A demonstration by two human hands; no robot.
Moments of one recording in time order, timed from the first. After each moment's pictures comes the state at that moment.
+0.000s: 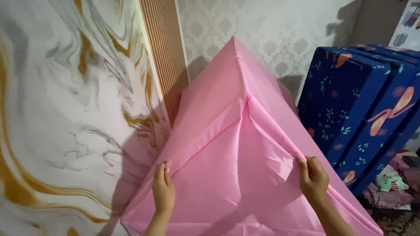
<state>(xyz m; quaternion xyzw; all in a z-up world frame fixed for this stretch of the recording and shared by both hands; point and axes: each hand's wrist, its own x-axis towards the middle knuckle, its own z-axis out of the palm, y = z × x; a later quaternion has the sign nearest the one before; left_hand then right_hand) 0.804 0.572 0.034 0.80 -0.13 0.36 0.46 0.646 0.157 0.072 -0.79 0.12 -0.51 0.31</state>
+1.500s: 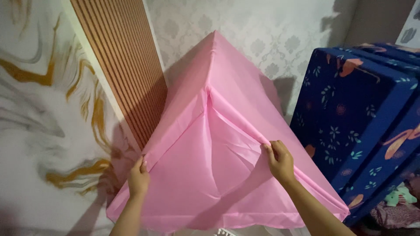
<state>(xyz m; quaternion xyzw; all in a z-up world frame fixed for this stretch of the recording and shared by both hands) 1.101 0.491 0.030 0.85 -0.05 0.24 0.46 0.900 0.061 0.099 -0.83 0.14 -0.41 0.36</state>
